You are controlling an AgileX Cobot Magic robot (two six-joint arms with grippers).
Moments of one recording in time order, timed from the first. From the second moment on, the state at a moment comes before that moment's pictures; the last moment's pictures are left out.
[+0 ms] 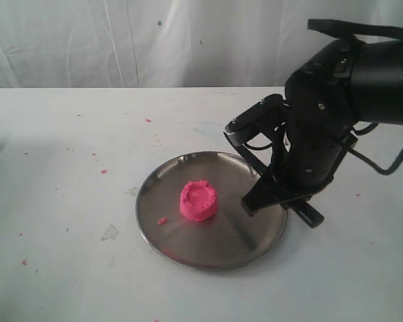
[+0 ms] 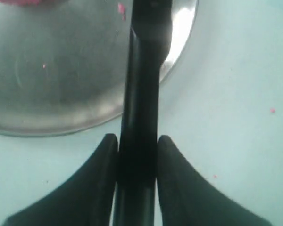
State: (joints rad) left arm 0.09 0.00 0.02 0.08 0.37 -0.02; right arm 0.60 1.64 -1.12 -0.27 0.90 0.16
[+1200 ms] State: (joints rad) left arm 0.09 0.00 0.02 0.08 0.37 -0.02; right arm 0.60 1.72 -1.06 -0.22 0.86 0.14
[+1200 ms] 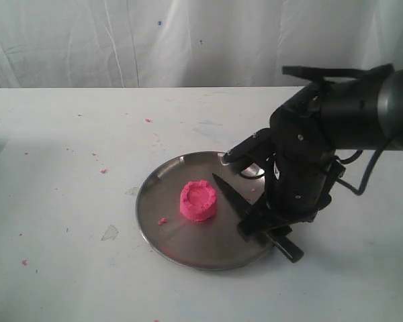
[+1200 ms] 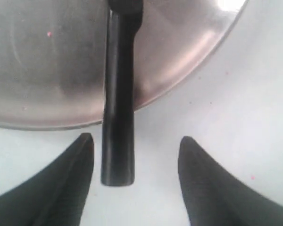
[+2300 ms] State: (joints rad) left arm 0.09 0.00 0.02 0.08 0.37 -0.02; right arm 0.96 1.92 -0.97 -0.84 0.96 0.55
